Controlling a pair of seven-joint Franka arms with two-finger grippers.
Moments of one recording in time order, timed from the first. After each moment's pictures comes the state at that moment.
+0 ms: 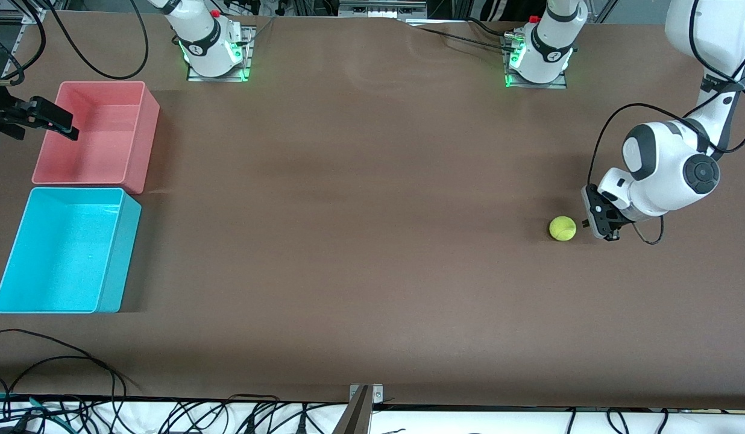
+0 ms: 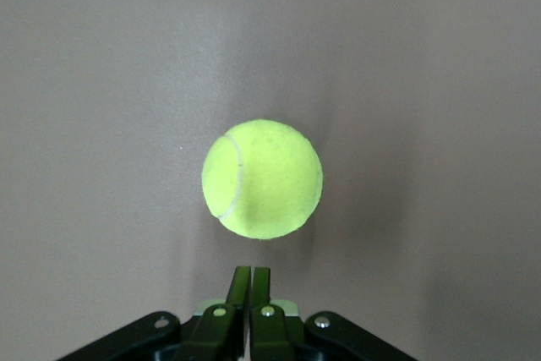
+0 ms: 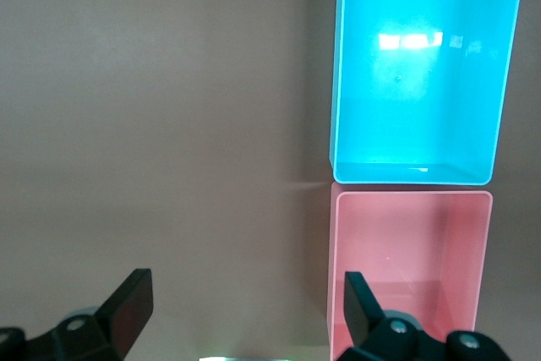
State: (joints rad) left arm 0.13 0.36 -0.02 -2.12 -0.06 2.44 1.56; right arm 0.01 -0.01 -0.05 -1.59 -0.01 1.52 -0.05
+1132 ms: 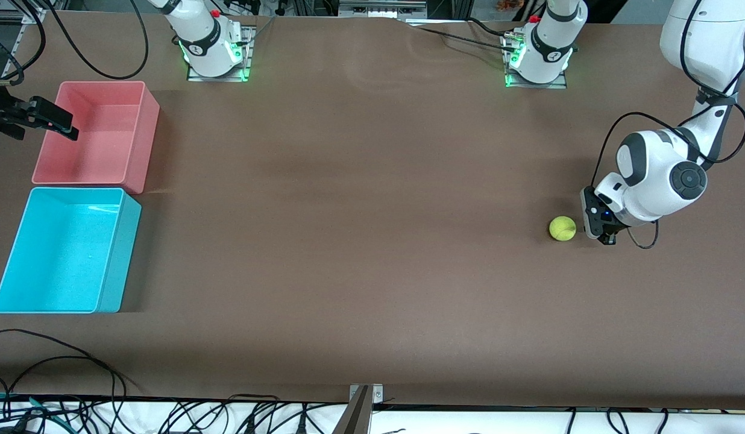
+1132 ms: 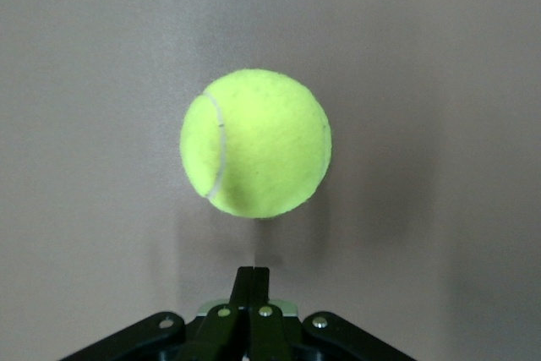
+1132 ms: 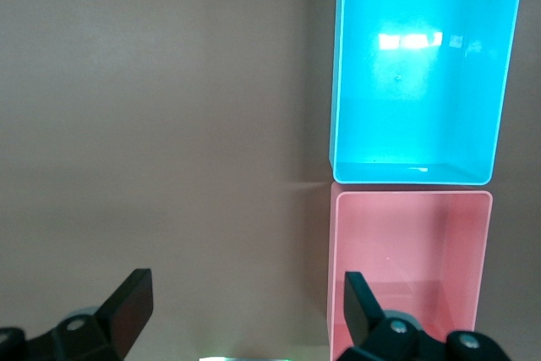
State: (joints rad) left arm 0.12 0.43 0.00 -2.12 0.01 2.52 1.64; right arm 0.01 -0.01 -0.05 -1.59 -0.01 1.52 -0.05
